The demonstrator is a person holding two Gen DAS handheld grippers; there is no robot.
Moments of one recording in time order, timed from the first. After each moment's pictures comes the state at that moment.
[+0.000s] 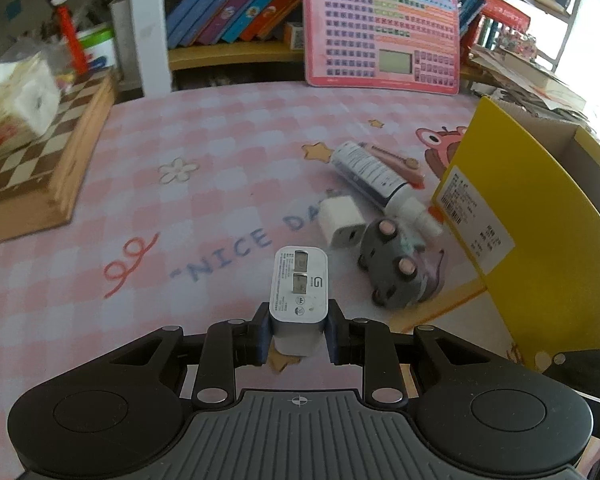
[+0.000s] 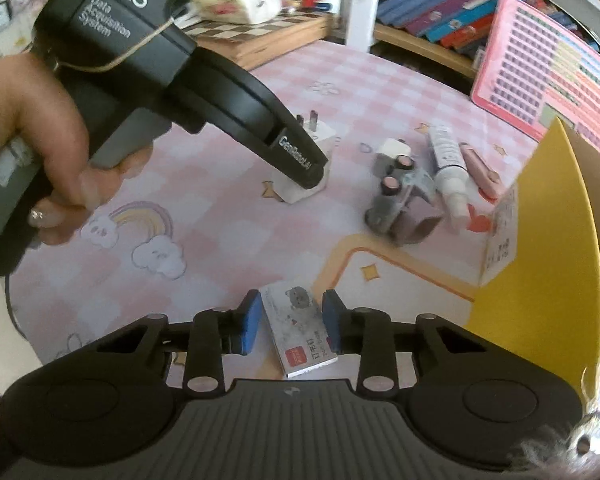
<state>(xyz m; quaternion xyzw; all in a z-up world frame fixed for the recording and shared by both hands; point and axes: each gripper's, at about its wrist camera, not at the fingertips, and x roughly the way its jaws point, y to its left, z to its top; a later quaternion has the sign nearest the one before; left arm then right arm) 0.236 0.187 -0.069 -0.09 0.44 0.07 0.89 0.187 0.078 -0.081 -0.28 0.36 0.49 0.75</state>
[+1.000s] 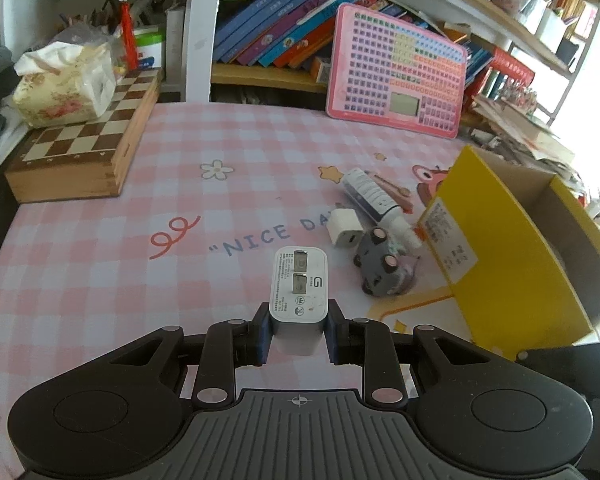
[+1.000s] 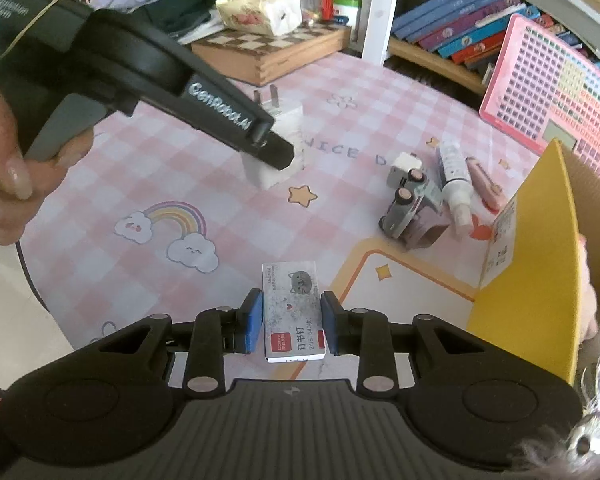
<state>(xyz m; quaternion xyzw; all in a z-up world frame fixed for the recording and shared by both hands) 0.176 0.193 -0.033 -0.15 0.39 0.08 0.90 0.167 0.068 -0.059 -0.28 0.35 0.50 0.74</state>
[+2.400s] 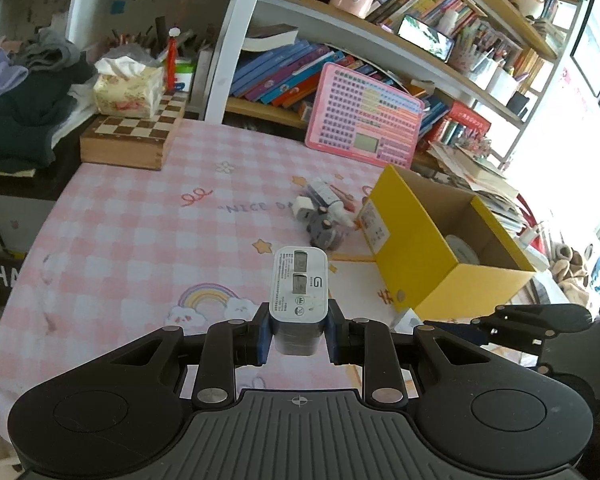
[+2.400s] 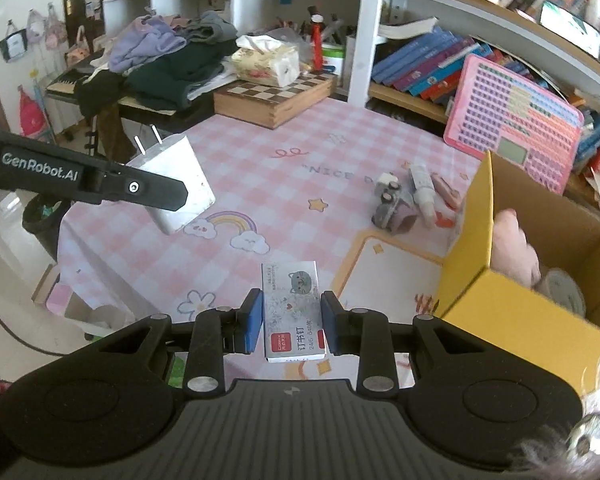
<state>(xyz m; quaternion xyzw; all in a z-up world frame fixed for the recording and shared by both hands) 0.016 0.143 0.016 -0.21 0.32 0.08 0.92 0.084 -0.014 -0.005 -0.23 0.31 0.49 0.78</state>
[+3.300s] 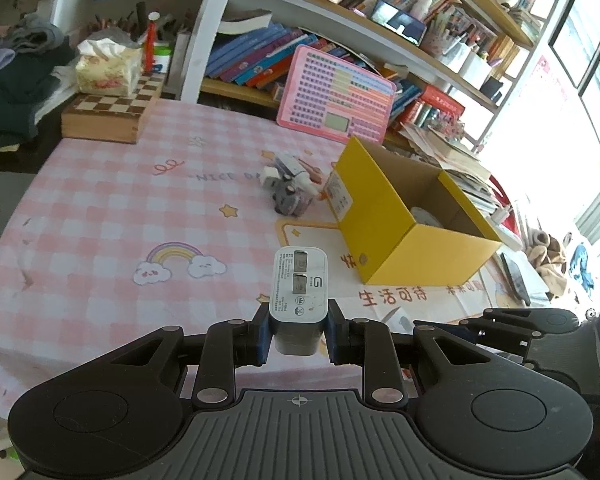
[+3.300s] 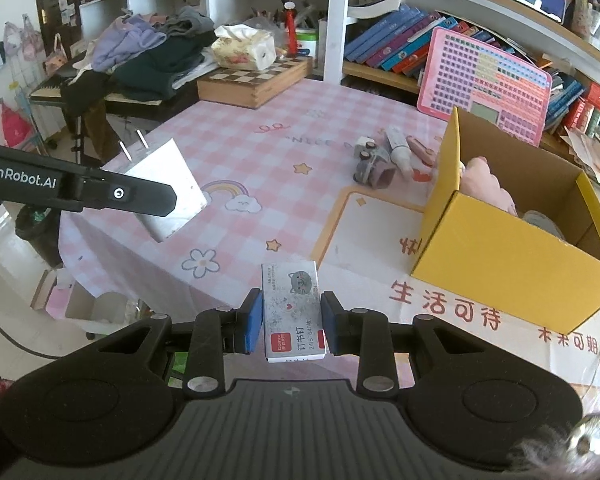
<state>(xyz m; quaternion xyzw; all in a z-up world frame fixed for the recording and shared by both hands) -0.005 0.112 0.013 -0.22 0.33 0.04 0.92 0.062 -0.056 -0.009 -0.22 0.34 0.46 0.79</state>
